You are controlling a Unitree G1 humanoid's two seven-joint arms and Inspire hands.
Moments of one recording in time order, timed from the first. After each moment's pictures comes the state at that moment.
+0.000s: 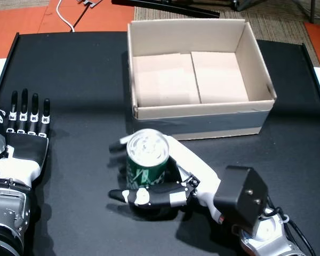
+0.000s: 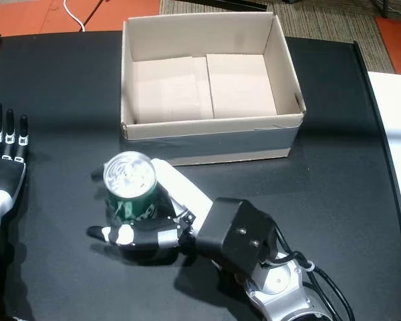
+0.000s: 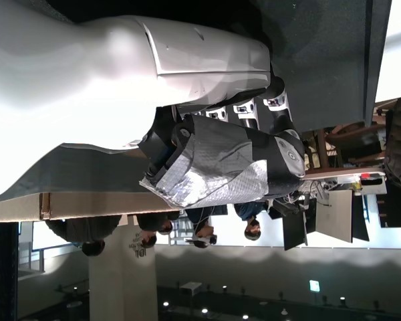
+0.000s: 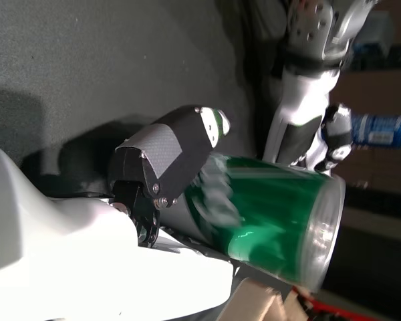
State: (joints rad) left arm -0.76 0.16 0.92 1.33 -0.76 0.06 -0.45; right arm -0.62 -0.02 0.12 1.31 -0.24 -0.76 0.26
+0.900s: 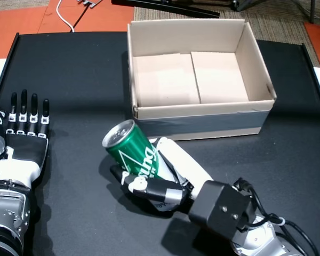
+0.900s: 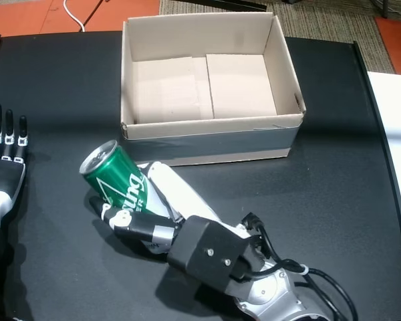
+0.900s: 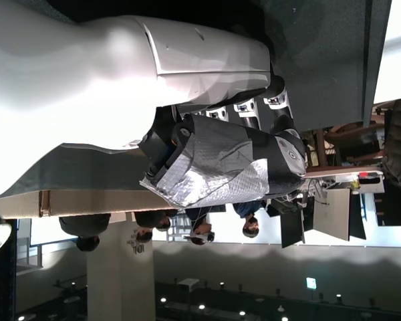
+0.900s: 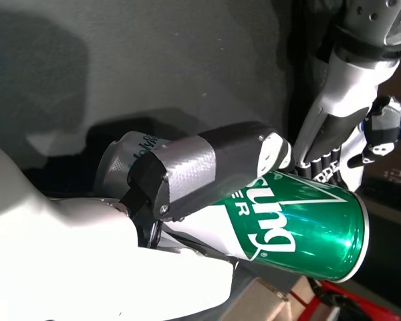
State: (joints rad) left arm -0.76 0.16 0.92 1.33 -0.77 0.06 -0.46; right arm -0.63 -0.07 0.23 1.29 -0.39 -0.87 0.02
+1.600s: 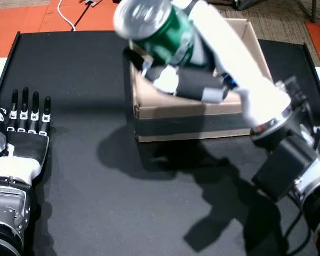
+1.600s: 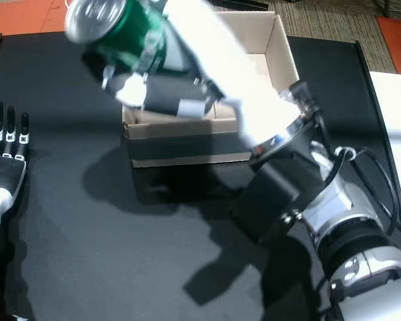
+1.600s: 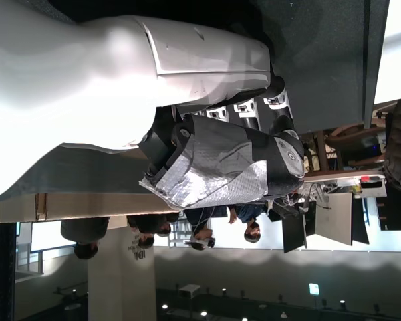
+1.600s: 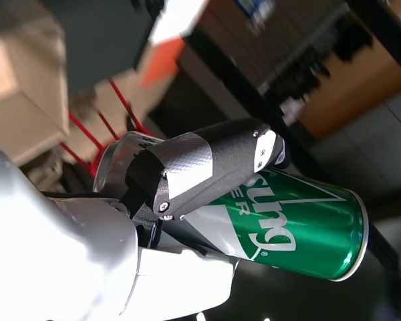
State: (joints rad) left arm -0.77 0.16 0.91 1.33 -0.76 0.06 -0.43; right arm -0.89 -0.21 0.17 1.12 -0.46 -1.24 -0.29
